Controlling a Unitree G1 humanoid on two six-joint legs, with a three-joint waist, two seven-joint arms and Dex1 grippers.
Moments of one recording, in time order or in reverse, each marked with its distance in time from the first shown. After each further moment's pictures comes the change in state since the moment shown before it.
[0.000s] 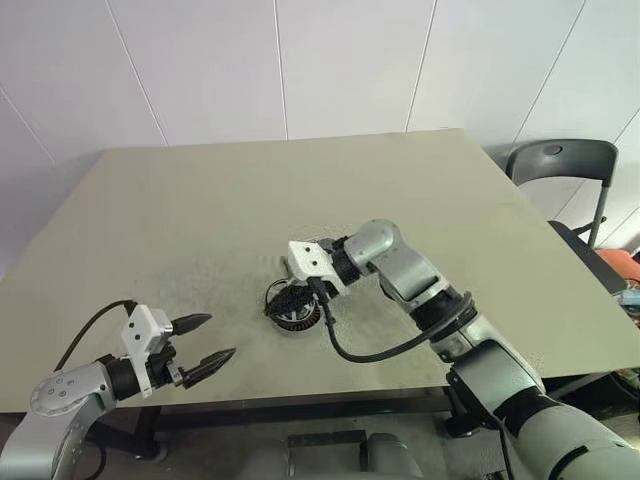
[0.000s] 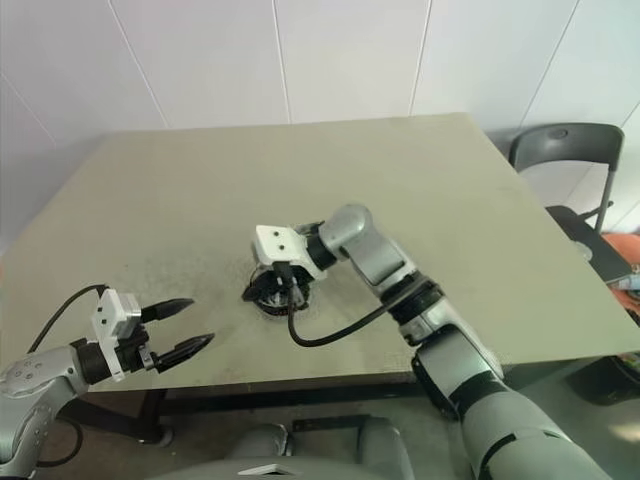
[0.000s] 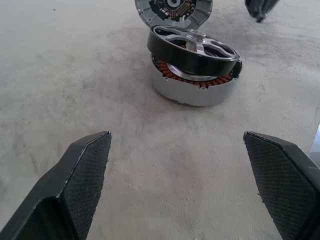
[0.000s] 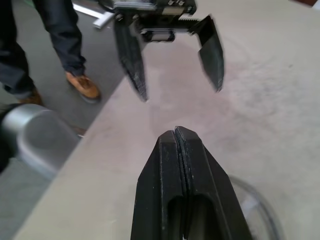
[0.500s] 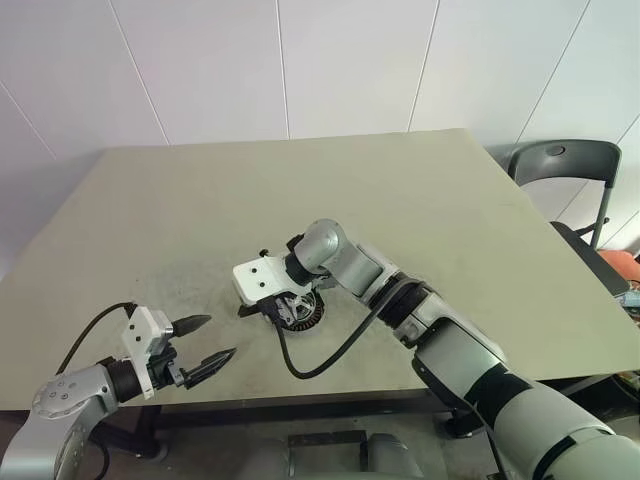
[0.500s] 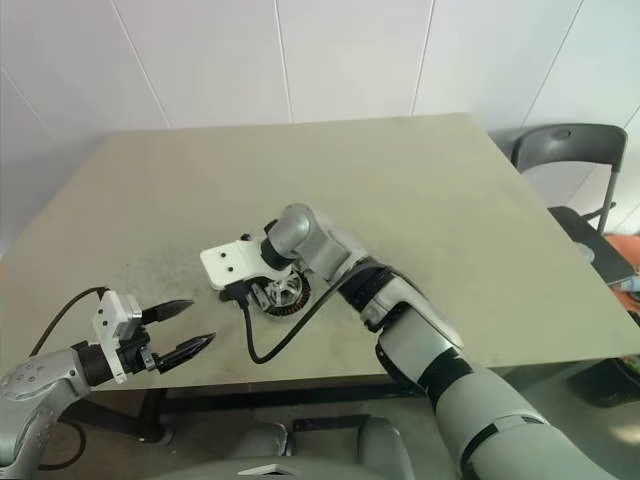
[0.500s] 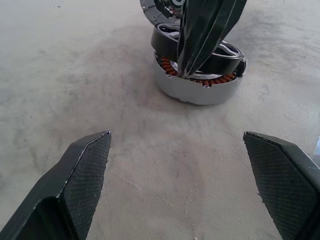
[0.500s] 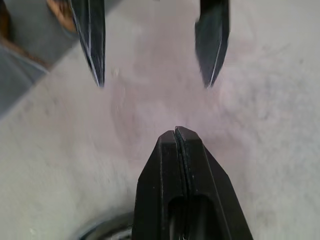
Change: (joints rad) left arm 0.019 -0.017 -0.001 0.000 0.000 -0.004 0.017; right arm -0.131 0.113 0.141 0.271 -0.233 -0.204 -0.109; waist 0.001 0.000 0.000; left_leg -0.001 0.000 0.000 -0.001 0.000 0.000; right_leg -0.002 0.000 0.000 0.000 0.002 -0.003
